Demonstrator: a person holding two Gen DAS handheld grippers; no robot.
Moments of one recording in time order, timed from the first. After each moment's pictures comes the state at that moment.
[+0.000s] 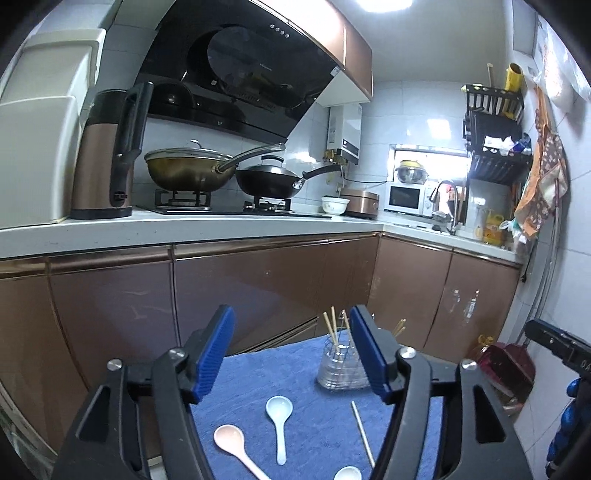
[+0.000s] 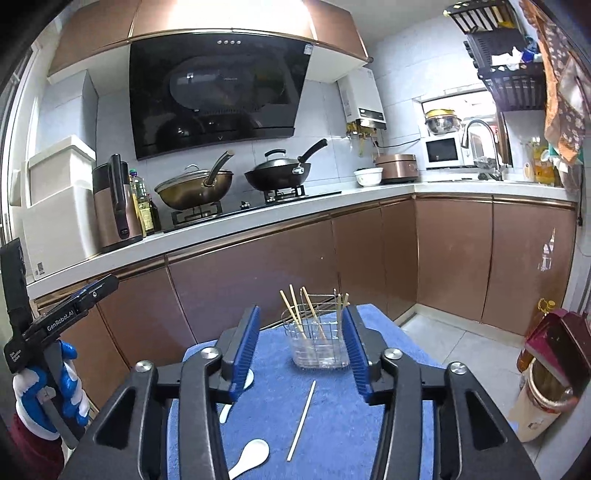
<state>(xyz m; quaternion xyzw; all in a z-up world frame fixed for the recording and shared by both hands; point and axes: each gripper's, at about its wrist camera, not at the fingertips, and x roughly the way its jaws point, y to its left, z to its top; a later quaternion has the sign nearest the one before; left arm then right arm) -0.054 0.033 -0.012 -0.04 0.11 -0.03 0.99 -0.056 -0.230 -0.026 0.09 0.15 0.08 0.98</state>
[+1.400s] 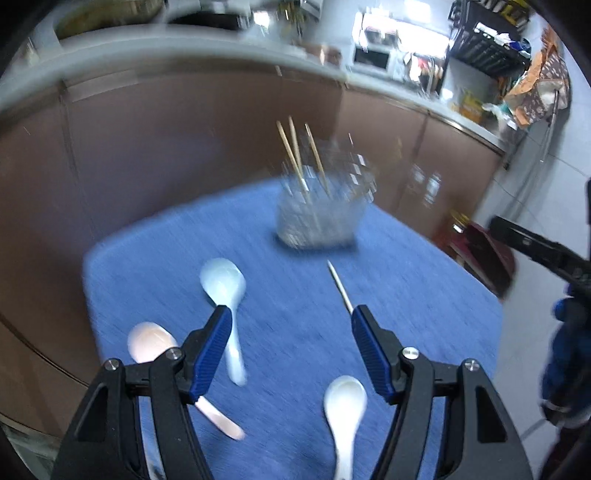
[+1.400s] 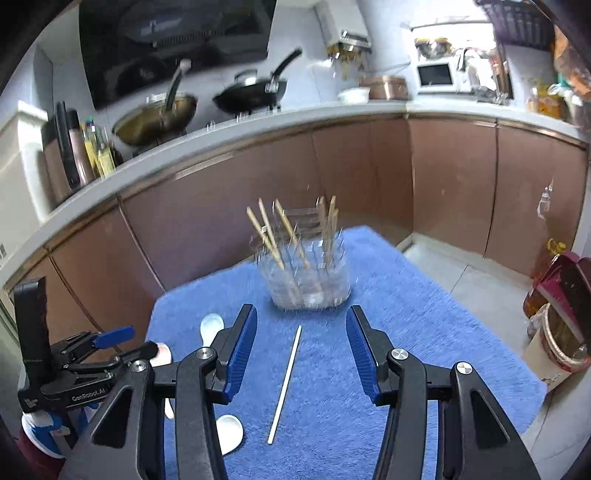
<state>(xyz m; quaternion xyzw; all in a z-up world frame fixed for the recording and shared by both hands) 0.068 0.000 -0.169 -0.03 0.40 -0.17 0.90 0.049 -0.223 -0.124 0.10 0.30 0.07 0.95</state>
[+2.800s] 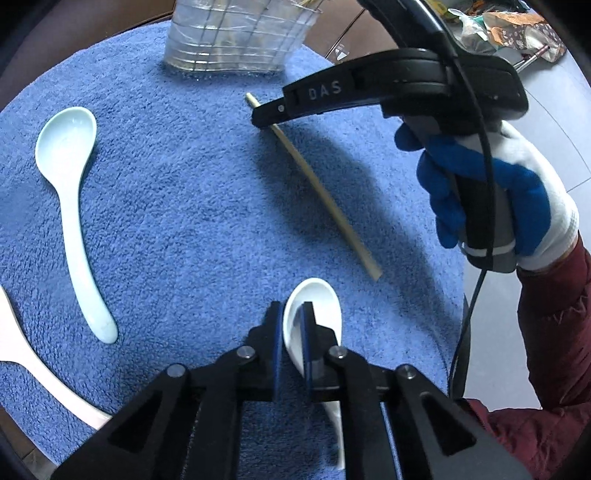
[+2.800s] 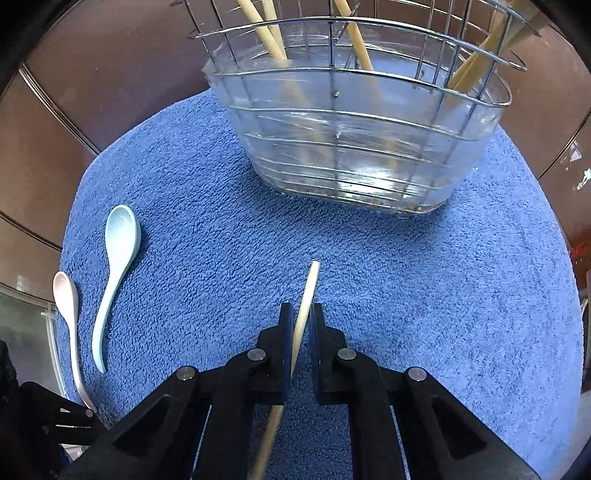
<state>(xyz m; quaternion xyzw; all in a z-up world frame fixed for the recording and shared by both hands) 0.108 -0.059 -0.279 -0.02 0.60 -0.34 0.73 0.239 -0.139 -0.280 0.01 0.59 0.11 0.80</state>
